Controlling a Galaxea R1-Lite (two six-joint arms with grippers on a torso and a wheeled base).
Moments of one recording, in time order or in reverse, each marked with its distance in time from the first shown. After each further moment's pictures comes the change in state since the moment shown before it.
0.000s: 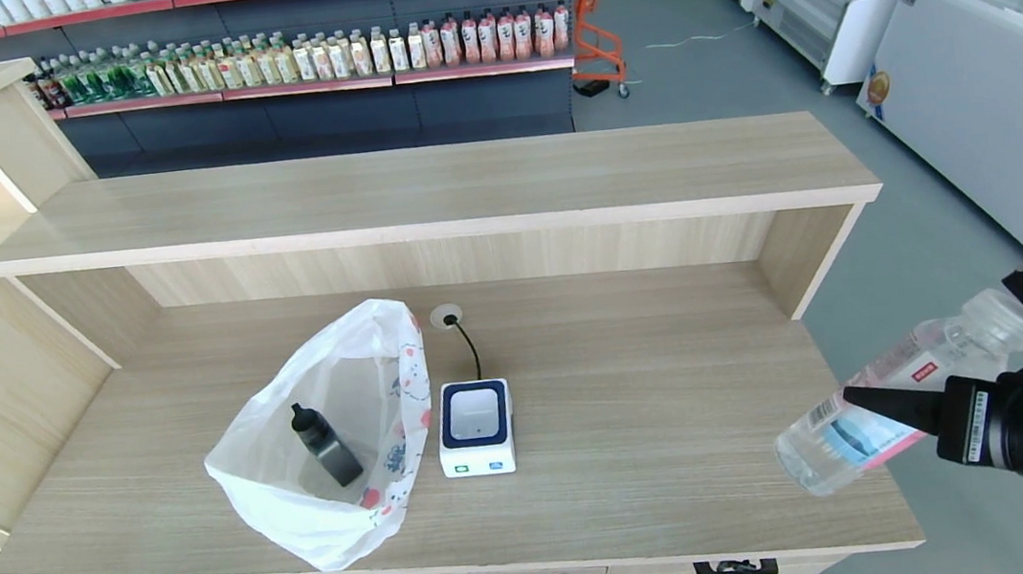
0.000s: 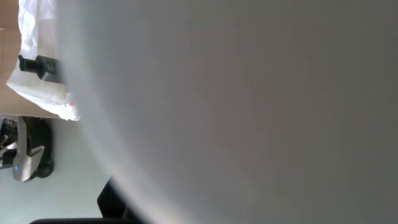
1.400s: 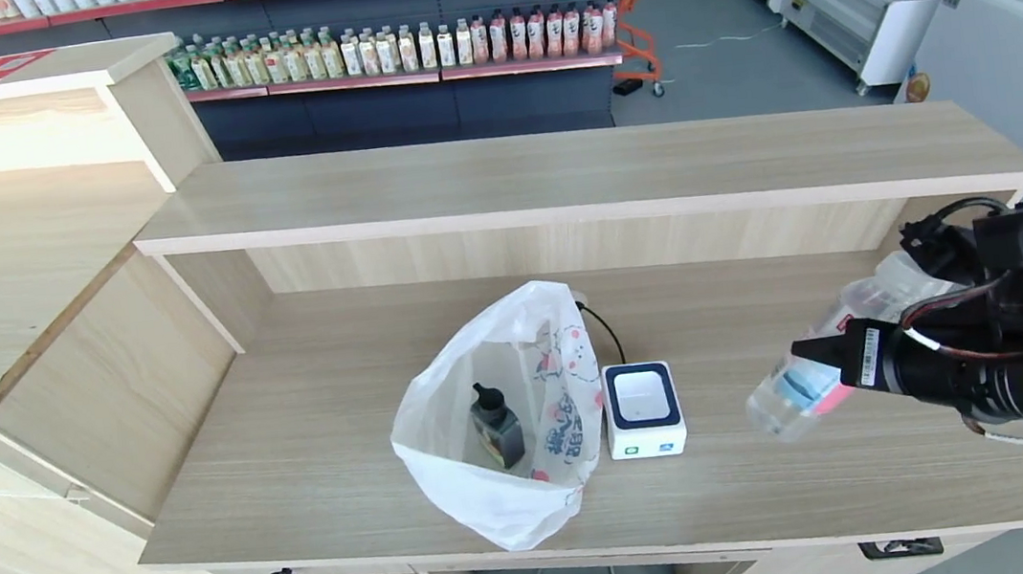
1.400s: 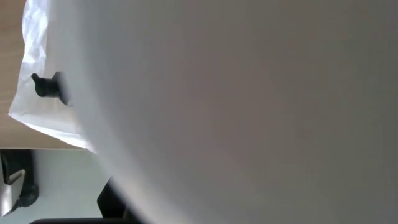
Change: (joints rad) left arm 0.000 0.000 0.000 0.000 0.001 0.003; right arm -0.002 0.256 -0.257 0.091 -0.132 0.000
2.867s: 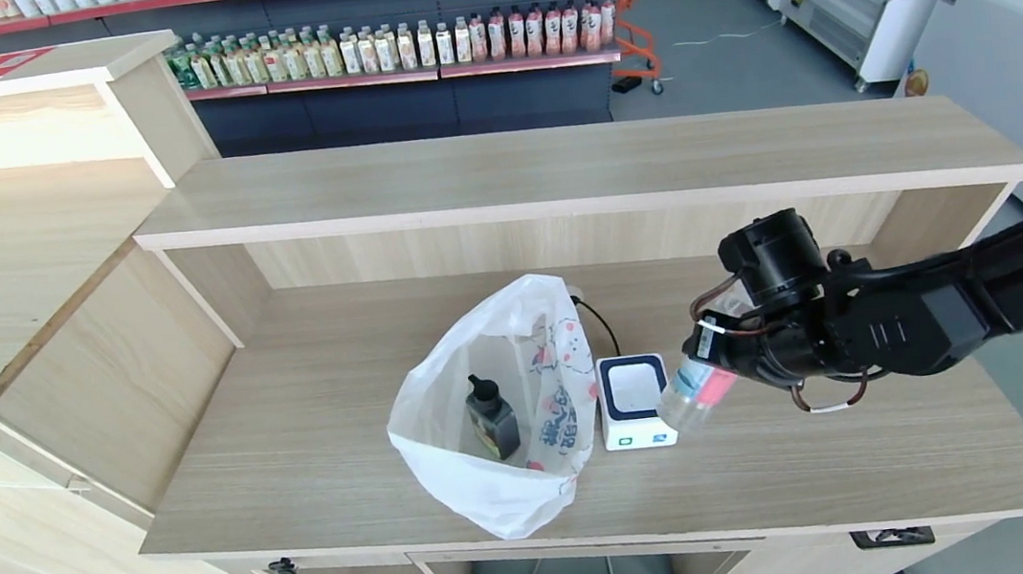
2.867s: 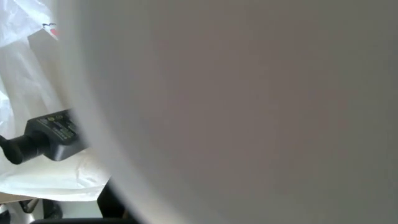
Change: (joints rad) left arm 0.000 0.000 0.000 0.000 0.000 0.000; right arm 0.150 0.437 -0.469 0.239 -0.179 0.284
